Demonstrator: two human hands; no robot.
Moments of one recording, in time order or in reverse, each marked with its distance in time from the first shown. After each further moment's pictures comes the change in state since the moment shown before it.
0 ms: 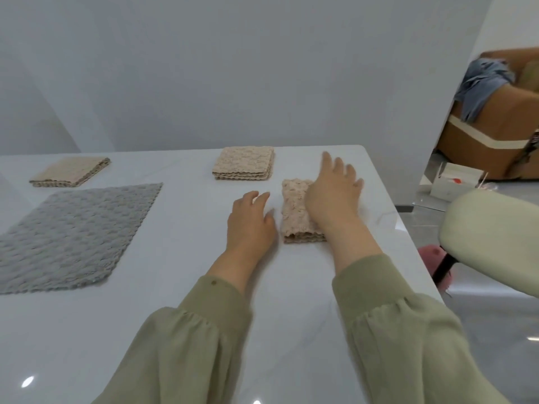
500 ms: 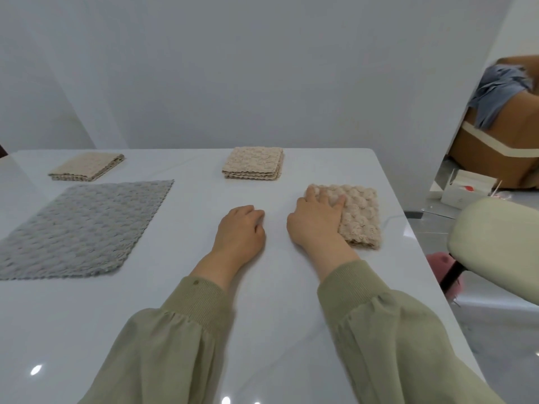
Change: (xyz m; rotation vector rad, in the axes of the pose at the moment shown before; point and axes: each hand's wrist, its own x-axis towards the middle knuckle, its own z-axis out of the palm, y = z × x) left_hand -0.015 -0.020 -0.022 0.175 -0.133 0.002; right_hand -0.016 -0.017 0.045 -0.334 -0.237 -0.185
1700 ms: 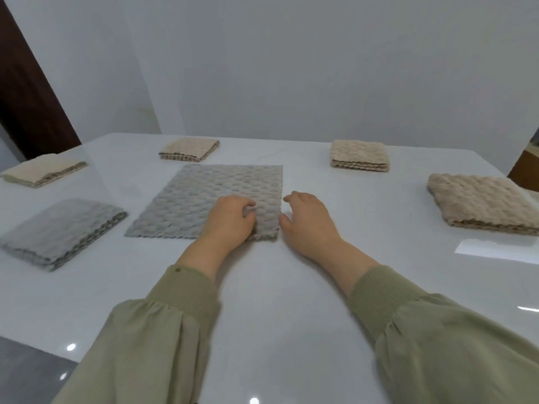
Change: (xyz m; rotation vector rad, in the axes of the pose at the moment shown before) left_hand -0.068 -0.254 -0.099 -0.094 0.163 -0.054; right_hand -0.063 -0.250 0.023 0.424 0.291 -0.411
